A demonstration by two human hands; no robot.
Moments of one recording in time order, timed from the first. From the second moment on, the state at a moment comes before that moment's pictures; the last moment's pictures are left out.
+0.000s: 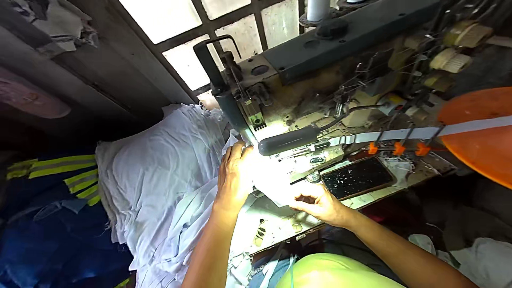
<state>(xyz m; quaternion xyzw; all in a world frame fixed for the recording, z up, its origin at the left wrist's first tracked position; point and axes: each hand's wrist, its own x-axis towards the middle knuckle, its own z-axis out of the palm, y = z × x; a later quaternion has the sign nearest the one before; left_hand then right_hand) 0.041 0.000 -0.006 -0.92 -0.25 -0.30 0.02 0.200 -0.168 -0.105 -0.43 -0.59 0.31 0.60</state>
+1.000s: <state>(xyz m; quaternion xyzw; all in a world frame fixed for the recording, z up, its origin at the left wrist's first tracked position) -0.005 0.068 -0.013 -0.92 -0.33 -0.14 -0.17 0.197 -0.122 -0.039 -0.54 -0.53 0.33 0.56</state>
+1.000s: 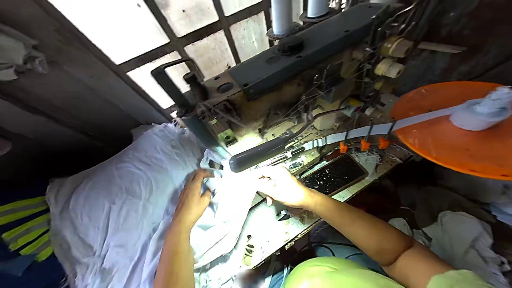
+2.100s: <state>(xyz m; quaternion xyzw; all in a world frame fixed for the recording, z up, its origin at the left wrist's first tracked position) -0.001 -0.052 -0.008 -0.92 -0.16 -0.34 0.09 0.201 -0.192 -0.067 -0.38 -0.70 0.24 0.55</state>
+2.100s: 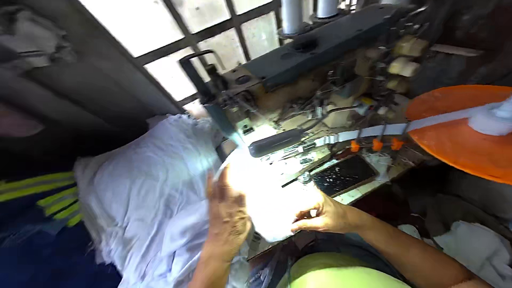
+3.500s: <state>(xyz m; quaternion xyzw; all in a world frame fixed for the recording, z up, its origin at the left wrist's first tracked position) -0.010 0.032 0.011 -0.95 -0.21 -0.23 -0.08 0.188 -0.128 -0.047 -0.53 -0.52 0.25 0.63</state>
